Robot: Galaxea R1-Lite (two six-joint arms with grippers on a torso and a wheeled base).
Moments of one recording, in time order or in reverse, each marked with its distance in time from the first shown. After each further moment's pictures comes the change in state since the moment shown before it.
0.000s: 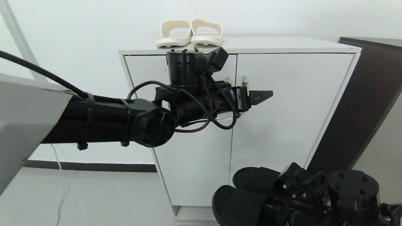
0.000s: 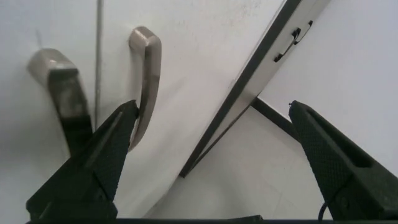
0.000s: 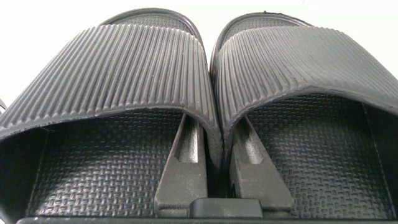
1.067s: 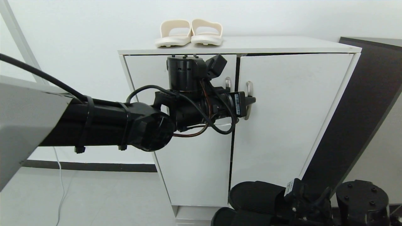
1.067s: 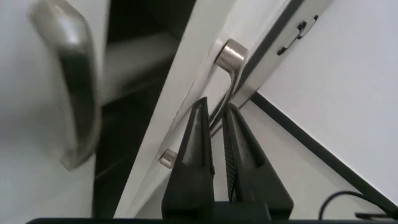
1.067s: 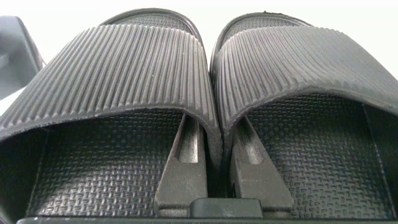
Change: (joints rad) left arm -0.009 -0.024 0.061 0.010 -0.004 -0.036; right arm 0.001 -0.007 0.097 -0.057 0.165 -0.061
